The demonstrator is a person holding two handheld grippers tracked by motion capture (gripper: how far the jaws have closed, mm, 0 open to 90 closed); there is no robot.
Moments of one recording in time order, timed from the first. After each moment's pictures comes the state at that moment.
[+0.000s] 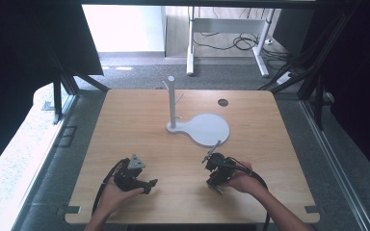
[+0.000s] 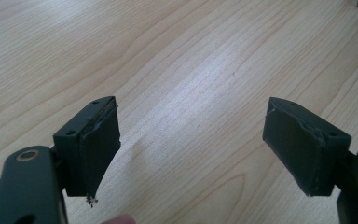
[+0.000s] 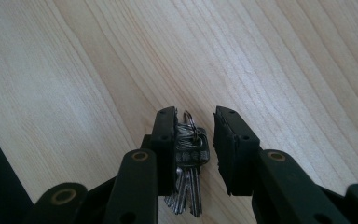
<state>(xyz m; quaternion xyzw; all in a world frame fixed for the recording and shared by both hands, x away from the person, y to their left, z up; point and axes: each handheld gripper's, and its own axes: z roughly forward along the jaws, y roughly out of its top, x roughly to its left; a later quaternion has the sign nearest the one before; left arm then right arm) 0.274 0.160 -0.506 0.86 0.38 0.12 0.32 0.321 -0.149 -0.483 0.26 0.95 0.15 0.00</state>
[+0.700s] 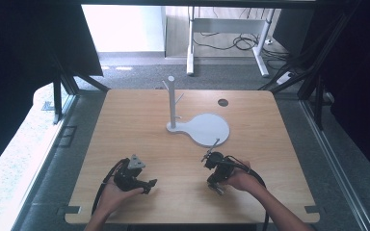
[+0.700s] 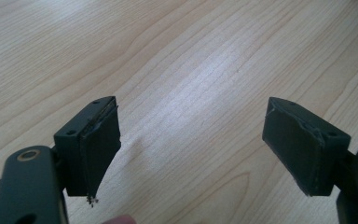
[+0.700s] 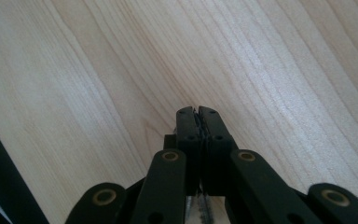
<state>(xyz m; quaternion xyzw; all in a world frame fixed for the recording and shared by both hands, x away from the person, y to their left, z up) 0.275 0.161 -0.508 0.86 0.38 0.12 0.32 0.331 -0.149 -0.491 0.28 0.95 0.13 -0.04</state>
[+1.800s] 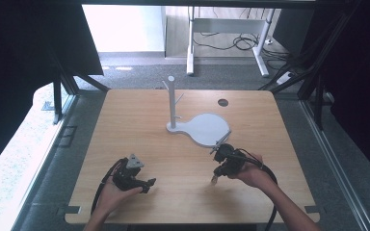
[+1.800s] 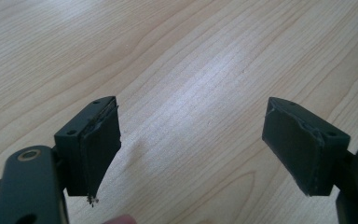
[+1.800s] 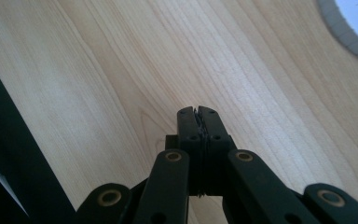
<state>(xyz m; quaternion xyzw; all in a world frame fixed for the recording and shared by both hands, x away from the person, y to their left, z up) 0.276 0.165 -0.507 0.86 0.39 0.12 0.32 0.326 -0.168 -0.441 0.27 0.95 0.16 0.01</state>
